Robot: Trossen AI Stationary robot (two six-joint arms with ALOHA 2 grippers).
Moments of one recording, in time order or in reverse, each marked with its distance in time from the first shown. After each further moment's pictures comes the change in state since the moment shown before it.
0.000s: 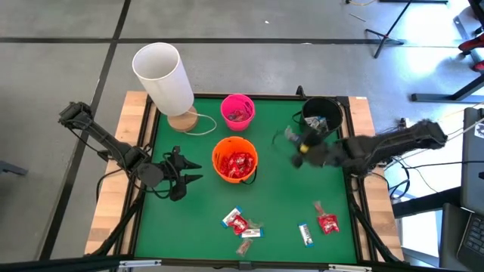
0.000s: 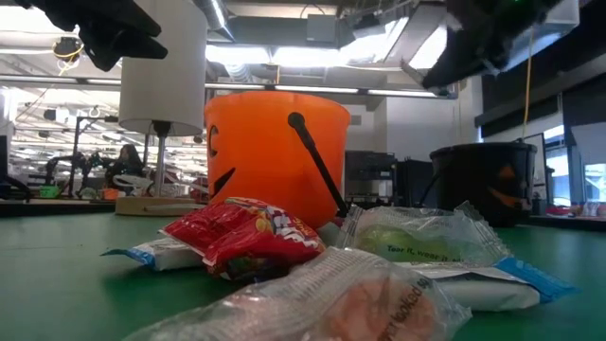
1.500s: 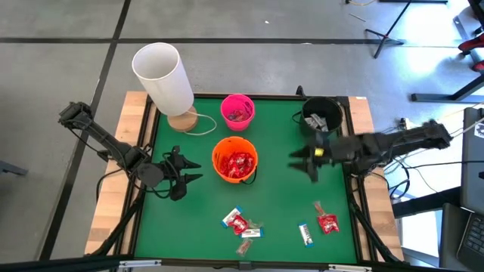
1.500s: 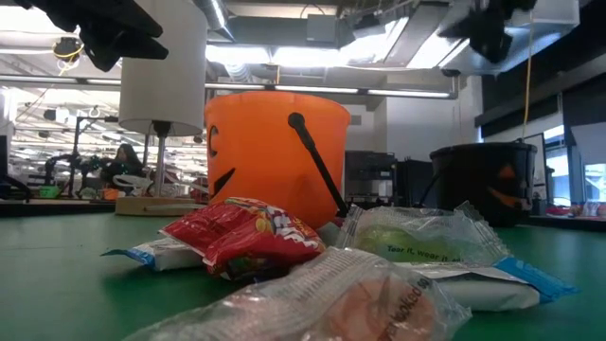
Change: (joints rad) left arm 0.000 0.000 0.000 -0.001 -0.016 -0.008; right arm -0.042 -0.221 -0.066 0.231 -0.598 0.102
